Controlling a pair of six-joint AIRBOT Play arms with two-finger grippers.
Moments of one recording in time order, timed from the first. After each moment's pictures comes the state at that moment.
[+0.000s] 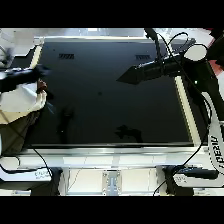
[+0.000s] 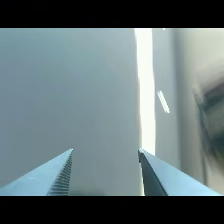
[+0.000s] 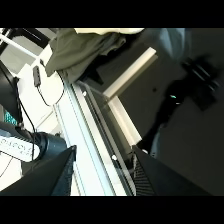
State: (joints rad) left arm 0.44 -1.46 1.31 0.64 -0.80 -1.08; right arm 0.19 -1.42 1.61 -0.47 1.41 1.04
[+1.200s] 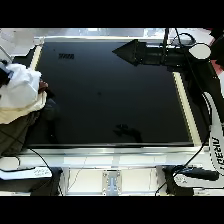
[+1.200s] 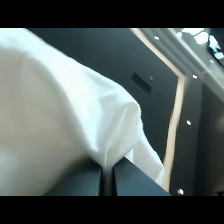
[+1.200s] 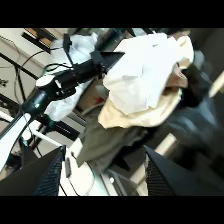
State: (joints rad) left arm 0.63 -1.41 1.31 0.45 -0.82 -0.90; right arm 0.19 -1.39 1.62 -0.24 1.14 1.09
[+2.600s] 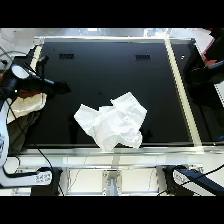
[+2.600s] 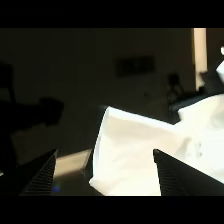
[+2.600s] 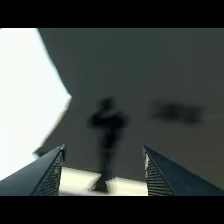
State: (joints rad) left arm 0.10 -1.46 1.31 1.06 -1.19 -1.19; right arm -0.09 -1.14 1.62 -1.39 1.61 1.40
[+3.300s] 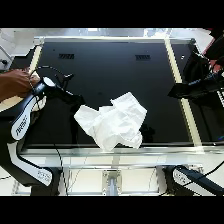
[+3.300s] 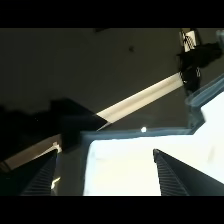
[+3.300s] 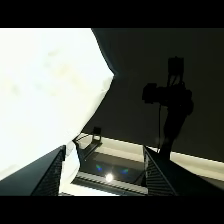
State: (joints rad) left arm -0.01 -1.74 1.31 0.96 -1.10 -0.97; right arm -0.15 -1.14 1.37 -1.24 1.50 1.39
